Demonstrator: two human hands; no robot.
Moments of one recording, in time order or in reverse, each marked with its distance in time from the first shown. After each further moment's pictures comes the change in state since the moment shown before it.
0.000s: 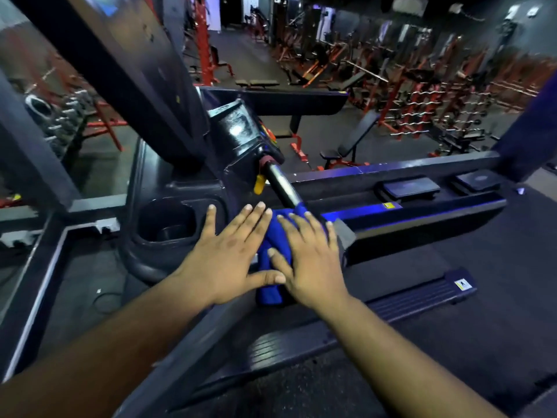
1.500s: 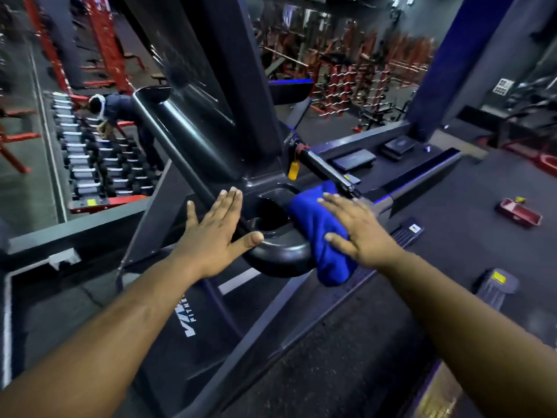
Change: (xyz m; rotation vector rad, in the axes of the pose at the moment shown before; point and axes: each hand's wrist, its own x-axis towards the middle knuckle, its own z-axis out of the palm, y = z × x) left_hand -0.076 -0.219 0.021 -0.357 -0.053 0.125; right_hand -0.001 -0.103 0.005 -0.098 -0.087 0.062
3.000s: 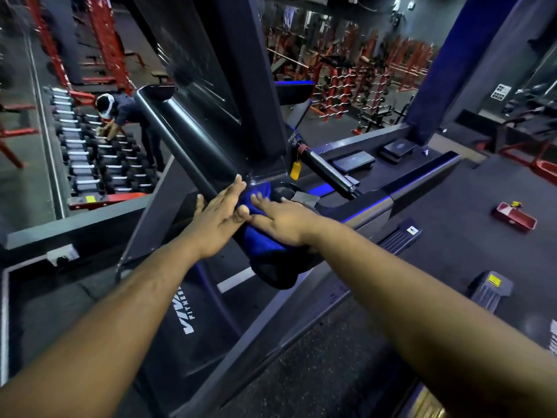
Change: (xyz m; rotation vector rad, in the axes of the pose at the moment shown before) left_hand 0.018 -0.022 0.003 -0.417 0.139 0.097; right_hand 0.089 -0.137 -0.006 0.071 -0.436 0.059
